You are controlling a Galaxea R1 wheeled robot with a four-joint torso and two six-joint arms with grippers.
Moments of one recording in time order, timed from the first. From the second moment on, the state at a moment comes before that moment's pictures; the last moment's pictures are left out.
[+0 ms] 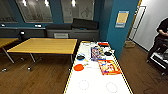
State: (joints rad) left arm 1.34 2.10 -1.51 -0.06 -0.08 0.03; right arm -1.60 2.25 -1.67 0.20 0.45 -0.05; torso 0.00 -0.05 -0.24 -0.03
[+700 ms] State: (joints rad) left arm 1.38 2.16 -1.64 -0.06 -0.08 0.03; right arm -1.62 2.25 -1.71 0.20 0.43 -0.05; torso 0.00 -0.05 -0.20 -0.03
